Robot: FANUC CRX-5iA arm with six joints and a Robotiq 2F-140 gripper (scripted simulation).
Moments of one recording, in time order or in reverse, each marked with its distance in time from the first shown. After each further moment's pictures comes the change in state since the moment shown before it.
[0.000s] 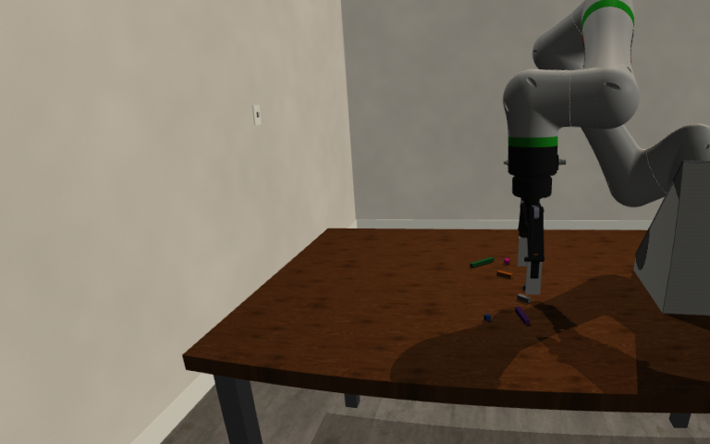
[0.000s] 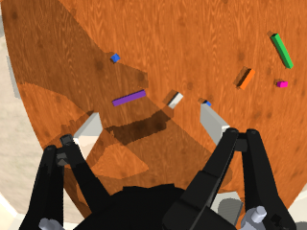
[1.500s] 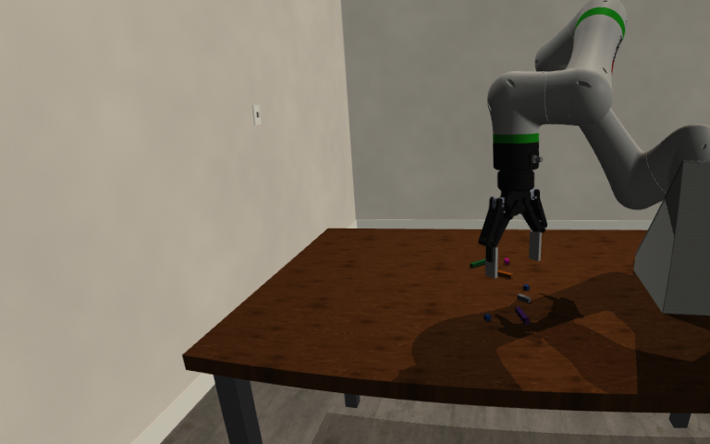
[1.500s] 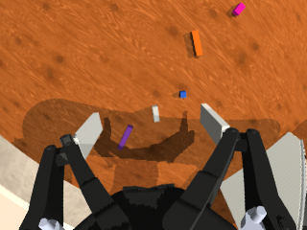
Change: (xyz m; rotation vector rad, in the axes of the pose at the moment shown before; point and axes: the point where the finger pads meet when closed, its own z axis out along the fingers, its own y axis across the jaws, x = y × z) arm 0.023 0.057 -0.002 0.004 -0.012 0.773
